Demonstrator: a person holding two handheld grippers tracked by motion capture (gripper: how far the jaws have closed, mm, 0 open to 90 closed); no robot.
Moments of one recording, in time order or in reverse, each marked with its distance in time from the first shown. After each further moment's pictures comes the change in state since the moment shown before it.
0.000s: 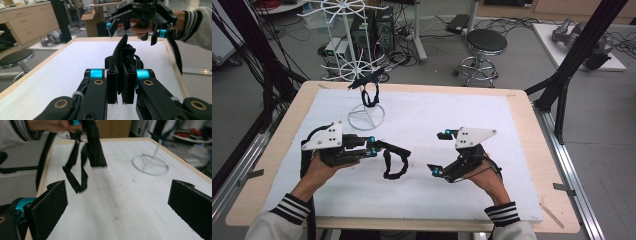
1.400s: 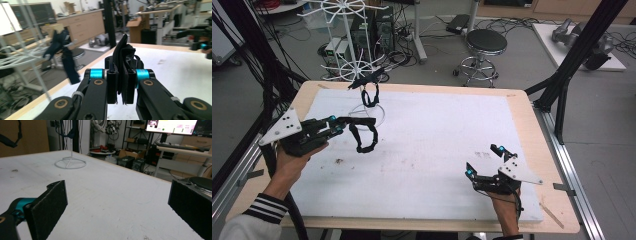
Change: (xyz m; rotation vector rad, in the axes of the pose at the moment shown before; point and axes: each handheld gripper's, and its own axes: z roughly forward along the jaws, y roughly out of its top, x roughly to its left) left arm 0.019 0.009 -0.071 -0.050 0.380 -0.021; right arm 0.028 -0.091 -0.070 -0.197 -0.619 0.154
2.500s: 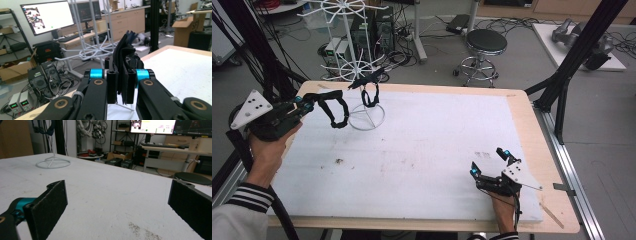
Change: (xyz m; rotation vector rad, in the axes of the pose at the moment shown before) left arm 0.045 0.016 -0.033 0.022 0.329 -0.028; right arm -0.014 -0.036 0.002 -0.041 -0.101 0.043
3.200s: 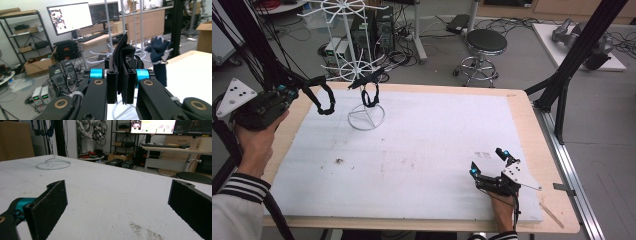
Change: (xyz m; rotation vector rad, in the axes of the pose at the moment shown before) left arm 0.027 0.012 -0.004 0.002 0.135 -0.002; right arm -0.001 -0.005 0.002 -0.013 0.008 0.015
